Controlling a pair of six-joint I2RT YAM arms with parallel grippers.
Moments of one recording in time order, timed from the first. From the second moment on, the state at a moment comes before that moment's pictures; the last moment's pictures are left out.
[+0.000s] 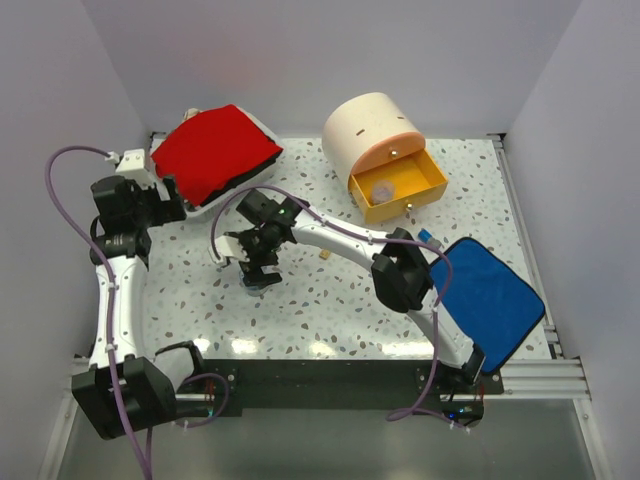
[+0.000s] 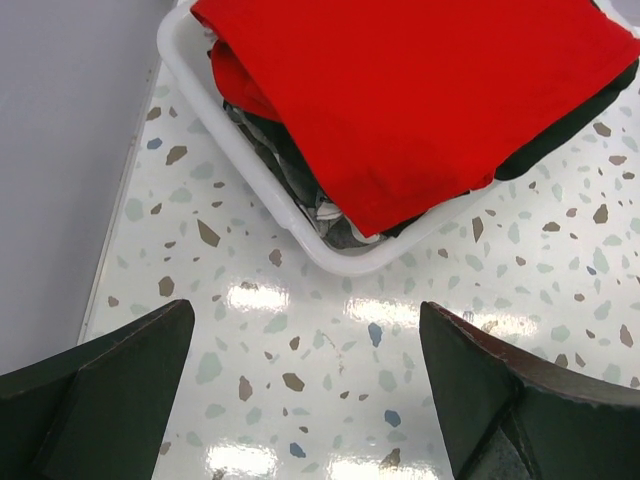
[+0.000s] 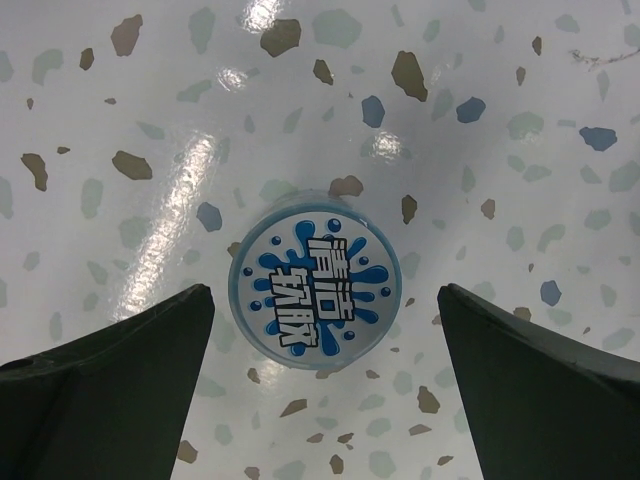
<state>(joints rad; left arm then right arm) 0.29 1.06 0.95 -0.34 0.17 0.02 0.99 2.32 2.11 -0.89 -0.52 -0.93</state>
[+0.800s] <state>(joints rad) 0.29 1.06 0.93 -0.36 0.22 0.00 1.00 2.33 2.07 -0.89 -0.49 -0.88</state>
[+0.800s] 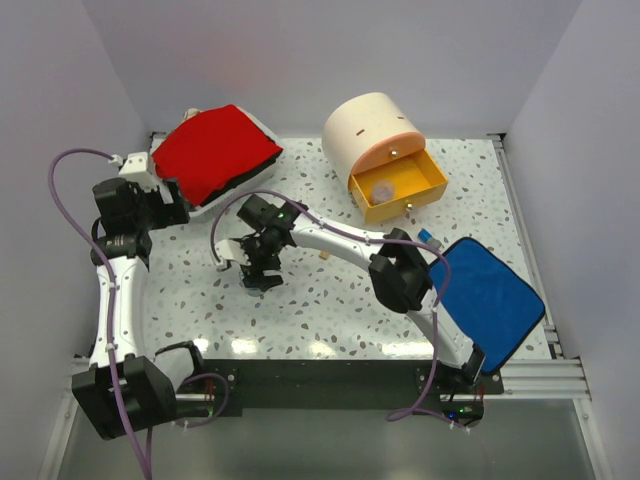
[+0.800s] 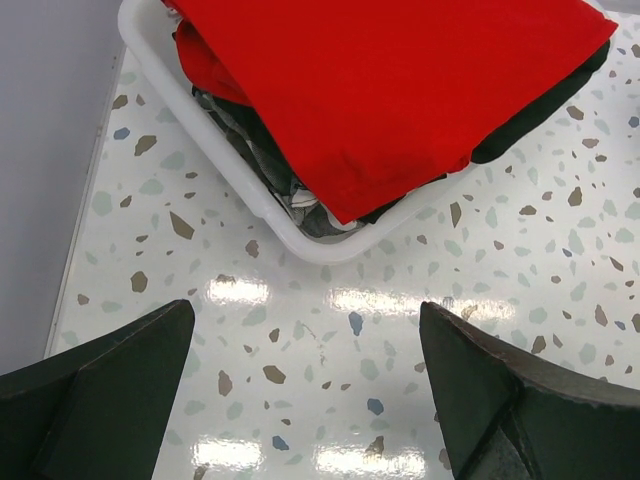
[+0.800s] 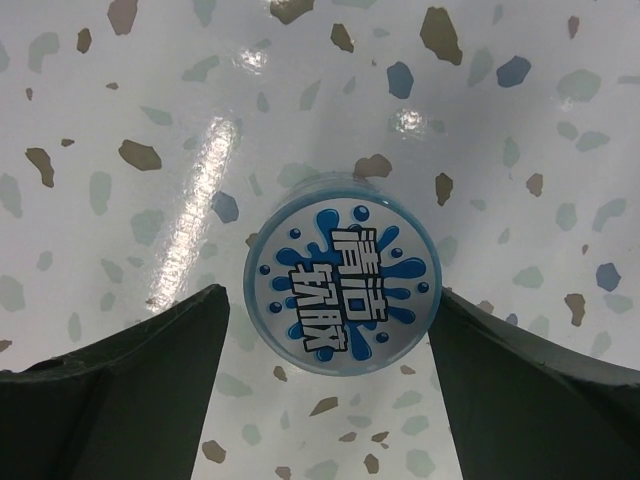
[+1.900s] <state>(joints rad) 0.30 1.07 0.87 -0.31 0.32 0.00 0.97 2.37 2.27 -1.03 -0.50 -0.76</state>
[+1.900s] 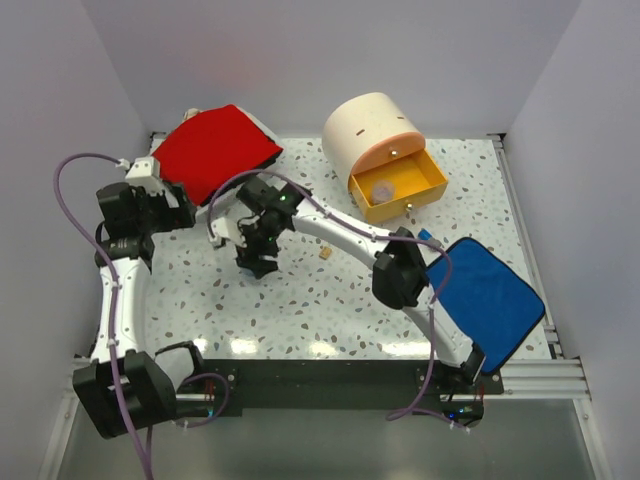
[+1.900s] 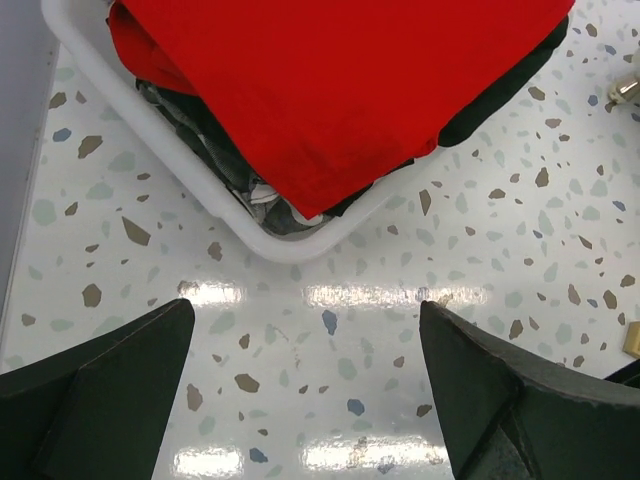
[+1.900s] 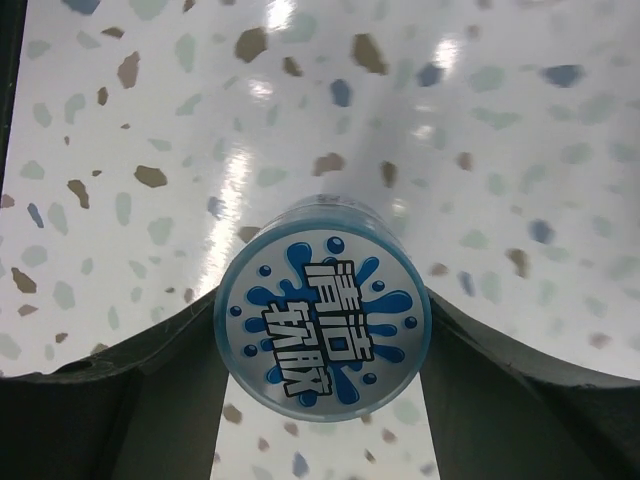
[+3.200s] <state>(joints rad) 0.04 1.46 1.14 -0.10 0.35 0.00 0.14 1.94 2.12 -1.21 -0.25 -0.77</state>
